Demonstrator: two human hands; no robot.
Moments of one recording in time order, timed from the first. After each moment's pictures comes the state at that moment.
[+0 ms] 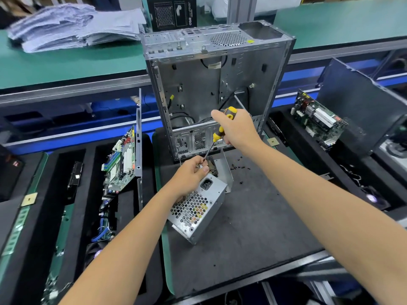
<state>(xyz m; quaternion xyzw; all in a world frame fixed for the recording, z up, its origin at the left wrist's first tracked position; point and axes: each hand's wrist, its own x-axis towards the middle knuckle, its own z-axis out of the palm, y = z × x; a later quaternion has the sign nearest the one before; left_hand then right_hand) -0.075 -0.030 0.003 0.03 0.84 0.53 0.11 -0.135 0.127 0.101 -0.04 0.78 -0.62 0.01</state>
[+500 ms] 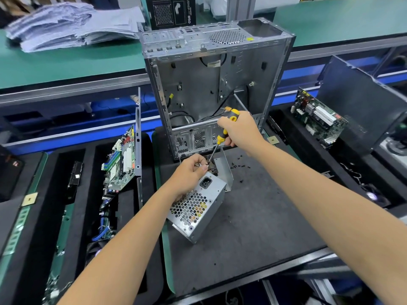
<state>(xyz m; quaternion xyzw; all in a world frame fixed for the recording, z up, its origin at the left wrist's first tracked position) -0.073 -0.031 0.006 0.02 0.83 0.54 0.12 -0.134 0.134 0.097 -0.02 0.82 -0.57 0.01</state>
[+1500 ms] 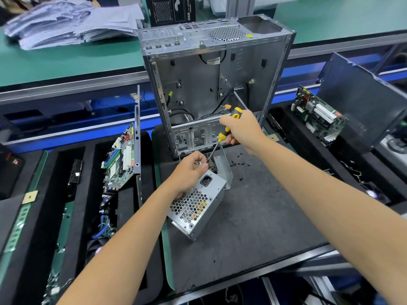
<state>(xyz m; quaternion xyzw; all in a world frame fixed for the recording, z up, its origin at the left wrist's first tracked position) -0.073 -0.029 0.006 0.03 0.84 0.53 0.11 -0.133 0.141 0.098 0.02 0.80 -0.59 0.05</state>
